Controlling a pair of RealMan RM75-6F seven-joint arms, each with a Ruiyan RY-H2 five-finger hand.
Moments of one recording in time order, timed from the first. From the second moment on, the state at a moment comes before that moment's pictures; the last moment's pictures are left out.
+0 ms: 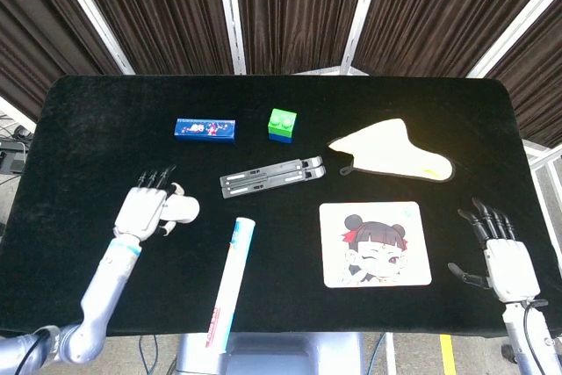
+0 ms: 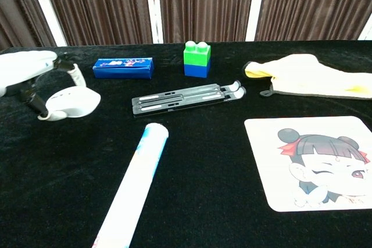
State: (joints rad) left arm -0.55 -1.46 -0.23 -1.72 0.97 1.09 0.62; right arm 0.12 -1.17 0.06 -1.59 -1.49 1.42 0.12
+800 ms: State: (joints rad) left arm -1.05 -1.72 -0.44 -1.50 0.41 1.06 0.96; right arm 0.13 -1.16 0.09 -1.56 -1.44 1.40 0.18
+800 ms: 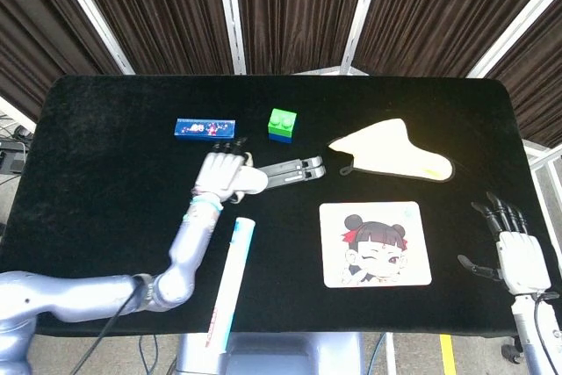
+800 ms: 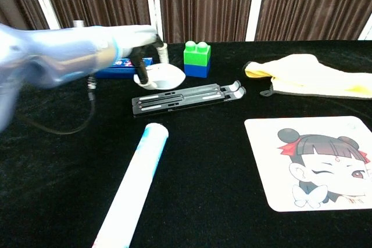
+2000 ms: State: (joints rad) left arm -1.33 -2.07 -0.46 -1.13 0.22 1.10 1.08; right arm 0.12 -1.15 0.09 -1.56 -1.47 1.43 0.21
